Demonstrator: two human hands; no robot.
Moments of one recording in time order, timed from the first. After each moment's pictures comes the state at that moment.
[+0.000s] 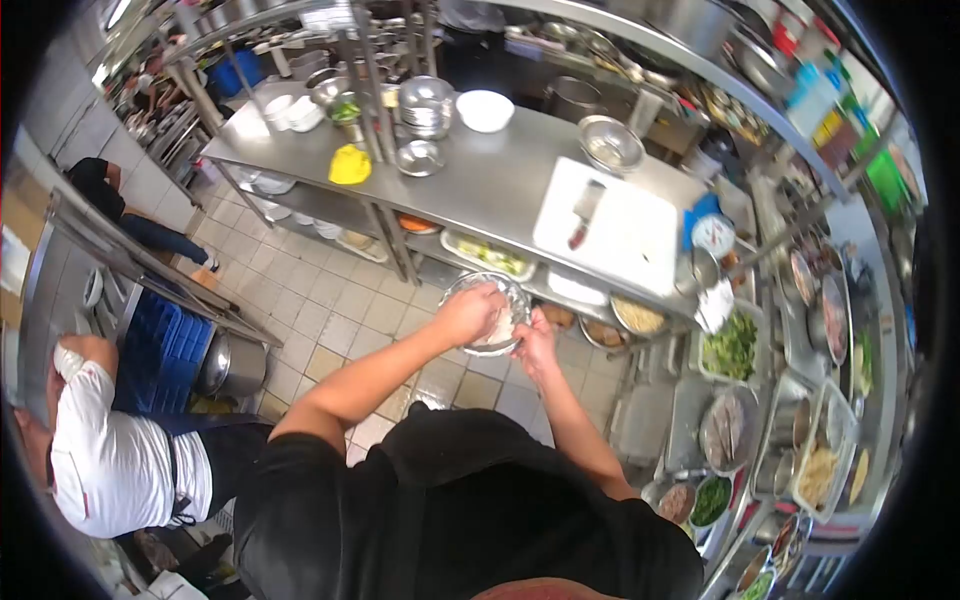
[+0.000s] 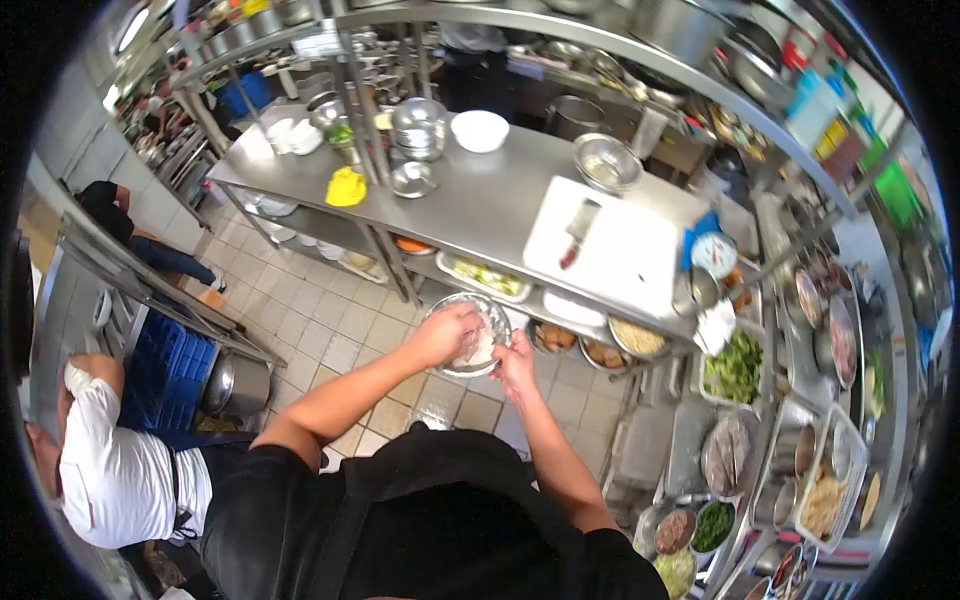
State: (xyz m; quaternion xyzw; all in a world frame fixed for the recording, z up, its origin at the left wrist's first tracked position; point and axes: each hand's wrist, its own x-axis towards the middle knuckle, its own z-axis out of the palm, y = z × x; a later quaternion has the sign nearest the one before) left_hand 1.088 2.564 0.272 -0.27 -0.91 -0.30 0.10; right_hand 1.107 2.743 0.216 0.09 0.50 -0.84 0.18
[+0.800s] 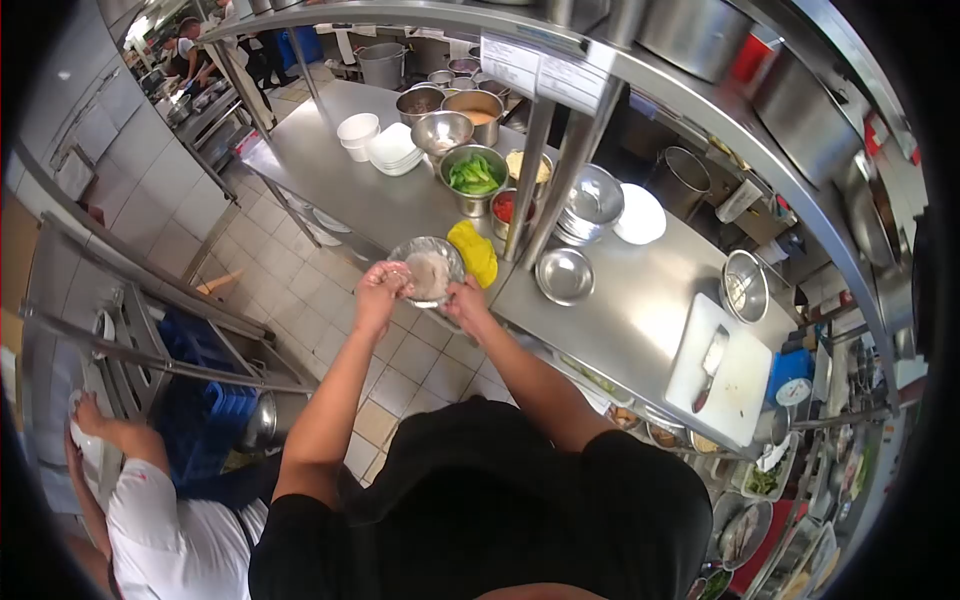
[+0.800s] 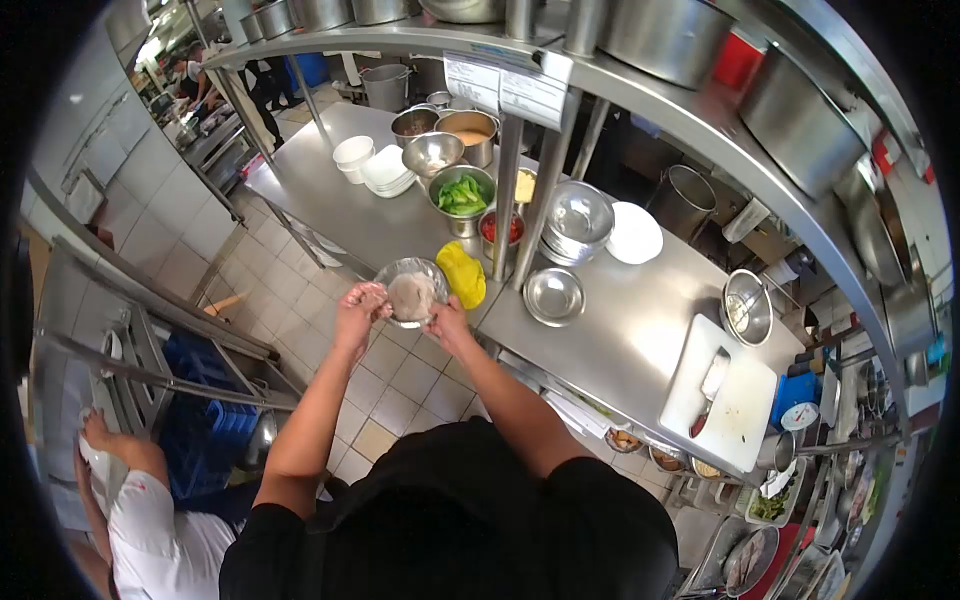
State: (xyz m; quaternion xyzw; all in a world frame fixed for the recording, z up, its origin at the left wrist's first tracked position) left_hand 0.854 2.049 0.276 0.19 -0.57 -0.78 0.16; right_hand 0.755 2.186 0.164 0.07 0.45 -0.82 0.34
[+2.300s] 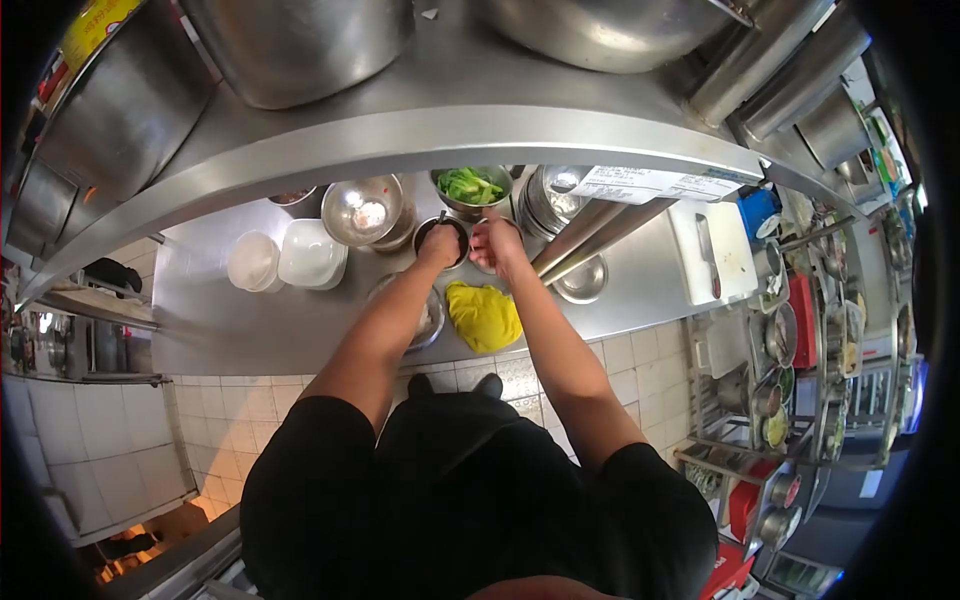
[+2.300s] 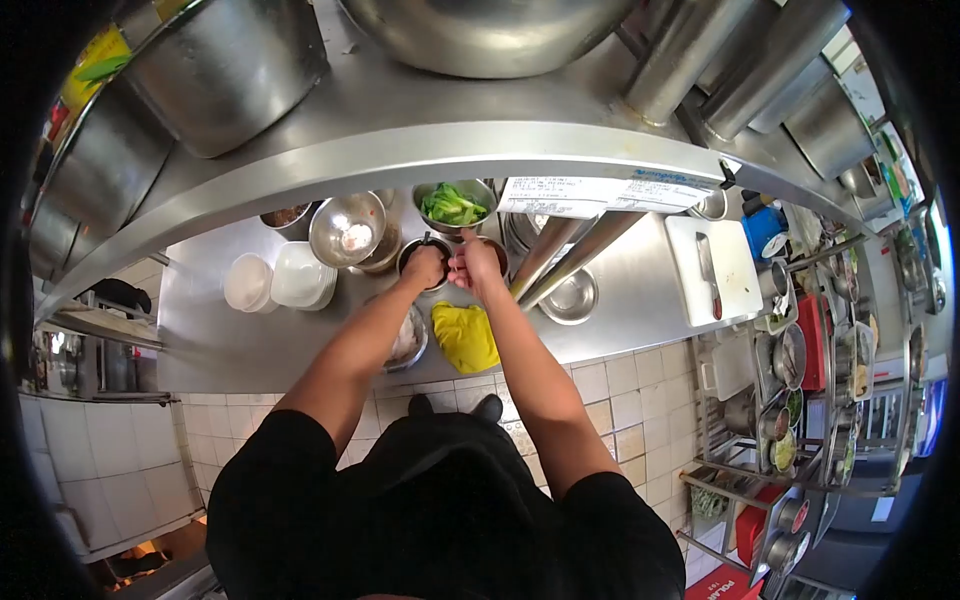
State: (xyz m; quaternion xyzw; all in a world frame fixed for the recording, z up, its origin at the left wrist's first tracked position) left_hand 0.444 2.023 0.134 -0.20 -0.94 -0.22 -0.18; right_hand 0.522 2.148 0.239 0.34 0.53 -0.76 0.13
